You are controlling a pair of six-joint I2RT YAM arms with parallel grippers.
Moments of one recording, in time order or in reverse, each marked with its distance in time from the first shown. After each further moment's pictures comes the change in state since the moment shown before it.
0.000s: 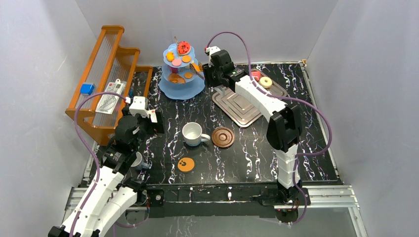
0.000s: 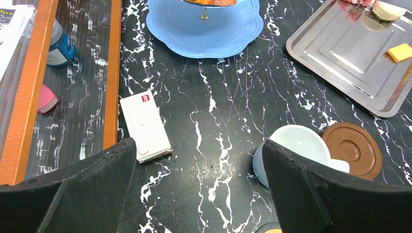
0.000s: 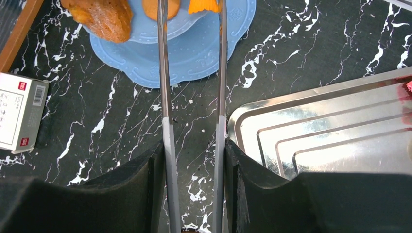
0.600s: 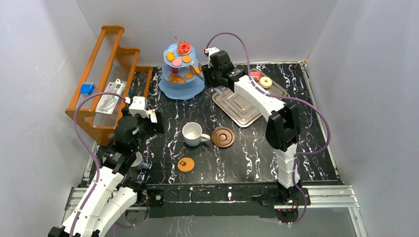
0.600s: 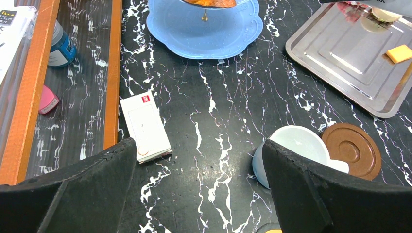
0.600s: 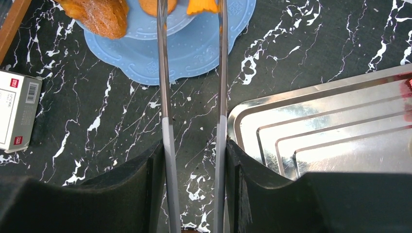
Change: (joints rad) left arm 0.000 -0.006 0.000 0.000 0.000 0.000; right arm 0.000 0.027 0.023 -0.016 0.010 -0.002
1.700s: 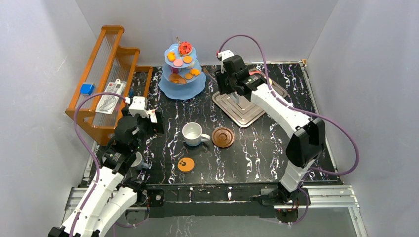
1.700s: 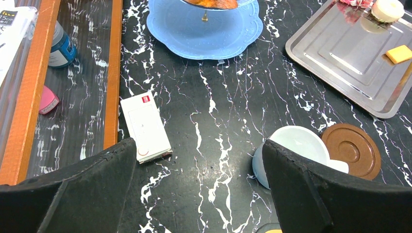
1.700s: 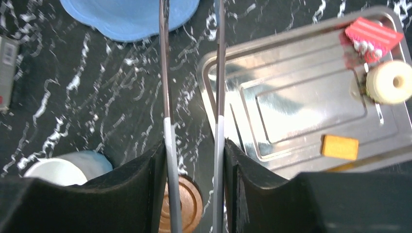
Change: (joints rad) left arm 0.000 -0.001 0.000 0.000 0.000 0.000; right arm 0.000 -0.304 -0.251 -0.053 0.085 -0.028
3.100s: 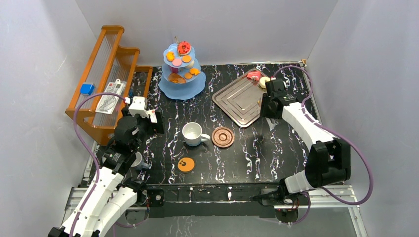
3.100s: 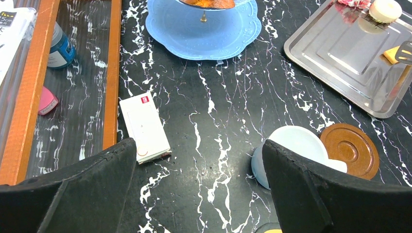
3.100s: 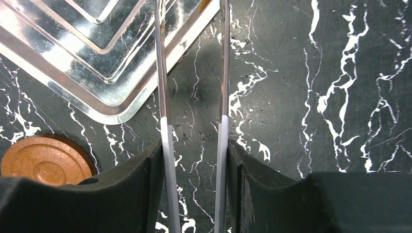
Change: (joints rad) left arm 0.000 -0.005 0.000 0.000 0.005 0.000; right arm -0.361 -0.317 -0.580 -0.101 0.100 0.204
